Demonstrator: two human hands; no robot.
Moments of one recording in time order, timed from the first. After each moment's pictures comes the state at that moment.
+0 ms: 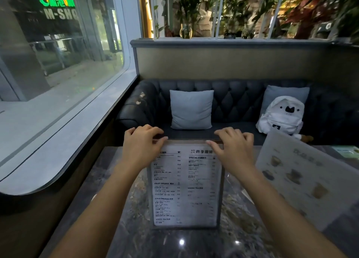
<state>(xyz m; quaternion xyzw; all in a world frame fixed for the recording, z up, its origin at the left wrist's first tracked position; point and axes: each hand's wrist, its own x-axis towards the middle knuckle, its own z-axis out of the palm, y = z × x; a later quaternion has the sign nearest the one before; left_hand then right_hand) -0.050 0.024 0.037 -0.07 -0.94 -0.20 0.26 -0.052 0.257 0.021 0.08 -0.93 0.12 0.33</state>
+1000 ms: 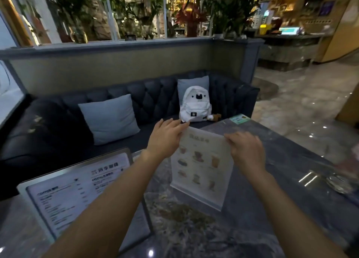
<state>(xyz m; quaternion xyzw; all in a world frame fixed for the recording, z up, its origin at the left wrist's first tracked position) -0.094 0.300 0.025 -0.43 -0.88 -0.15 0.14 0.057 0.467 0.023 -0.21 -0.94 0.05 0.28</state>
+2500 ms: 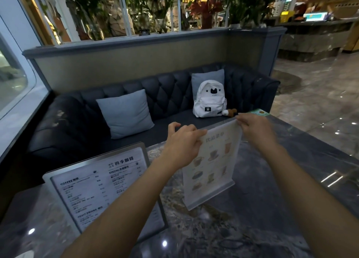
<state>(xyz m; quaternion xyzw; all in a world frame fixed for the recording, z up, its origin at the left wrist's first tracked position) -0.045 0.286 0.037 -0.43 -0.87 -0.20 0.14 0.004 0.498 0.033 -0.20 -0.91 0.23 0.26</state>
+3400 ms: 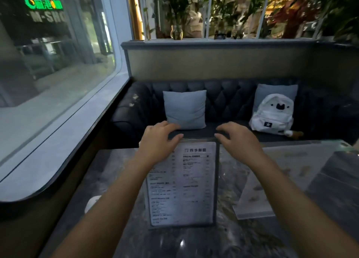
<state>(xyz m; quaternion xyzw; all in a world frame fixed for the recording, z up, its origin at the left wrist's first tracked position) -0.058 0.069 0.049 -0.20 -0.92 -0.26 0.22 -0.040 0.288 0.059 0.08 -0.95 0.23 0.18</state>
